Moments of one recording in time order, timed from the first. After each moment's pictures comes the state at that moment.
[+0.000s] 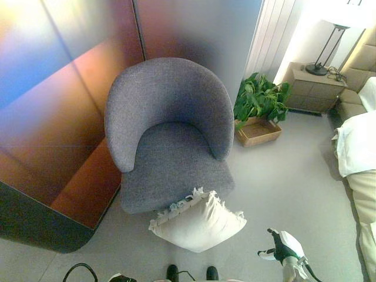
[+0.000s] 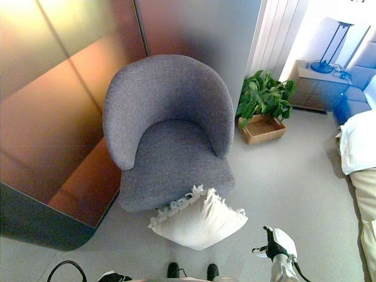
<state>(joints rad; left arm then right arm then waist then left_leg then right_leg) -0.03 0.32 -0.33 1.29 0.11 0.04 -0.10 -0.07 -0.35 0.31 1.23 -0.40 -0.14 -0.43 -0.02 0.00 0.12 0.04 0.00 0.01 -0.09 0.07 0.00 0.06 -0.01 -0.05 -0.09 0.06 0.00</state>
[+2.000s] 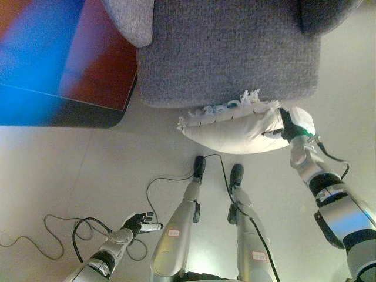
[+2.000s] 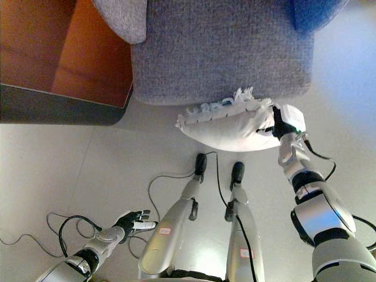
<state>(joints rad) -0.28 0.35 -0.47 1.16 -0.29 -0.05 -0.08 -0.91 -0.64 0.51 1.17 -0.24 -0.11 -0.34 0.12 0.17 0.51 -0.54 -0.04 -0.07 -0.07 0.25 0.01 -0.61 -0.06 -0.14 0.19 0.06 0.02</state>
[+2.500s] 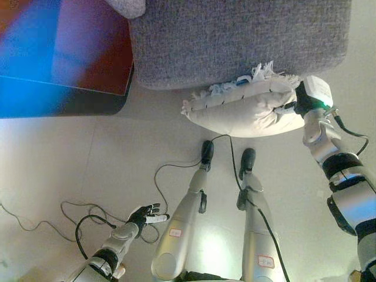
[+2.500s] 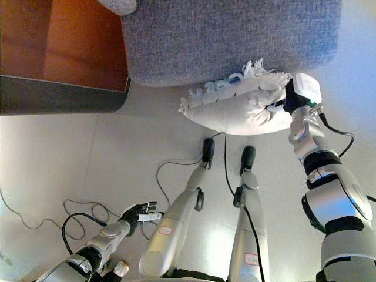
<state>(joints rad) -0.28 0.35 -0.49 1.09 -0.41 -0.07 -0.09 -1.03 -0.73 0.55 1.10 -0.24 -0.07 -0.31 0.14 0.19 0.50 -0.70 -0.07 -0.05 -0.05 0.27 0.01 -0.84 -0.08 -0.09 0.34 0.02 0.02</state>
